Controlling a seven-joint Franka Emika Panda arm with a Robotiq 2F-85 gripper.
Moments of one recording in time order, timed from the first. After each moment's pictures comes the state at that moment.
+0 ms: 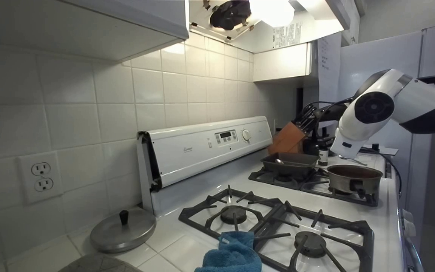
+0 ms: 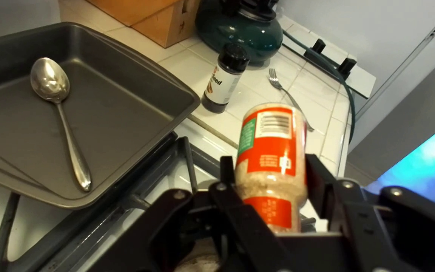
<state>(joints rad) 0.12 0.05 0.12 -2.46 -1.56 2.05 -1.07</state>
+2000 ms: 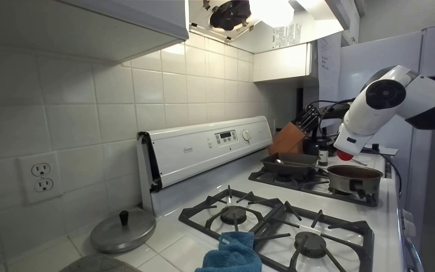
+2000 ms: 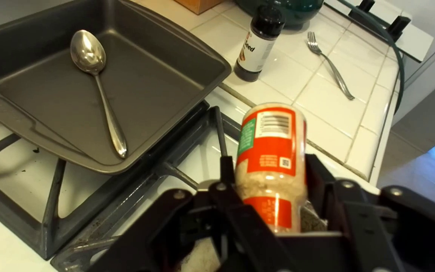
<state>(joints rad) 0.09 0.00 0.09 -2.49 -1.55 2.25 -1.07</state>
